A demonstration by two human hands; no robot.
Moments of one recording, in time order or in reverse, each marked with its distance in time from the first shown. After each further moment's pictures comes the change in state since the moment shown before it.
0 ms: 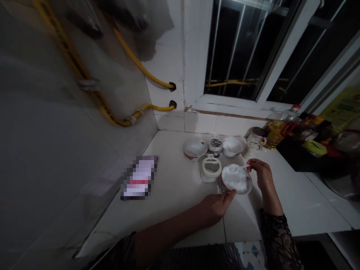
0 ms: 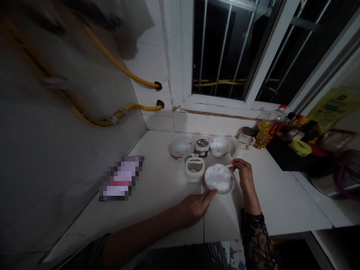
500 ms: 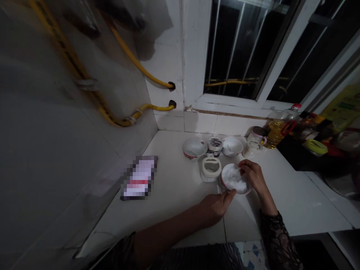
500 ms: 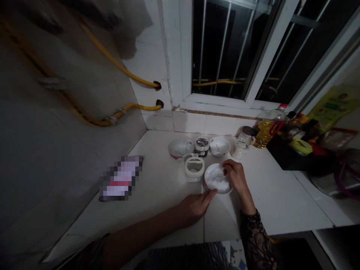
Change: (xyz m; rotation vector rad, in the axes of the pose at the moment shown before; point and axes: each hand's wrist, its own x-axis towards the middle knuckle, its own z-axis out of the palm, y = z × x) left_hand 0.001 0.002 -0.005 -0.022 -0.042 -0.025; right_hand -0.012 0.001 0.015 -0.397 -0.135 -0.114
